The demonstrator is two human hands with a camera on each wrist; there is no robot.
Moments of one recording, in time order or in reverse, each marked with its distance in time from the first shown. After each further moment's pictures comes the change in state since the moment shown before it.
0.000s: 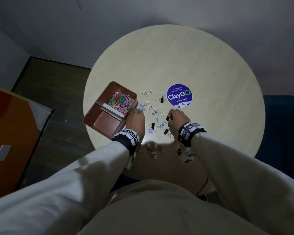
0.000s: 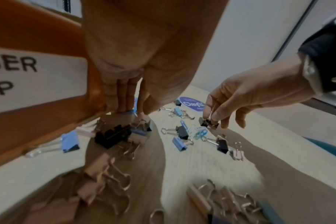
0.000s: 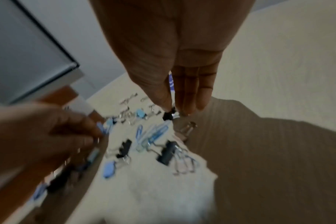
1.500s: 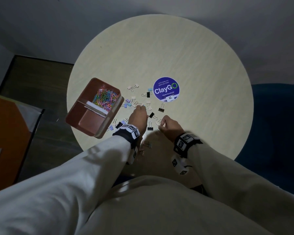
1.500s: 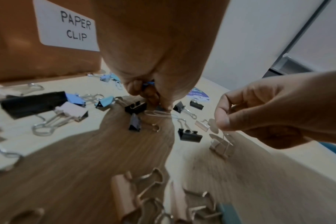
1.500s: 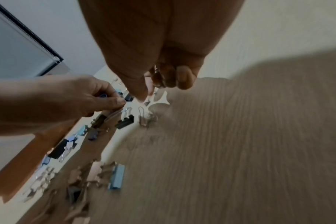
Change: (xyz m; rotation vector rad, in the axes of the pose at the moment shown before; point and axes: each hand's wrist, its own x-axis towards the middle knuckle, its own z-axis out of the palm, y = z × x) left_hand 0.029 0.056 0.036 -0.249 0.024 0.093; right_hand -0.034 0.054 0.033 0.316 -0.032 -0.004
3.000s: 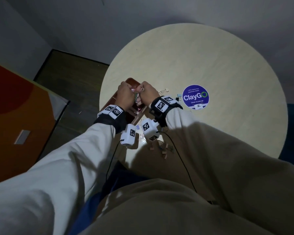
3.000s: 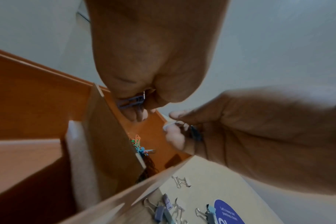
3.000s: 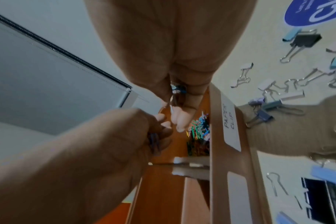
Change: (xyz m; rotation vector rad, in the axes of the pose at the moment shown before) left_hand 0.005 -0.116 -0.143 -0.529 0.296 -0.349; right_hand 0.062 -0.245 0.035 0.304 -0.072 -0.161
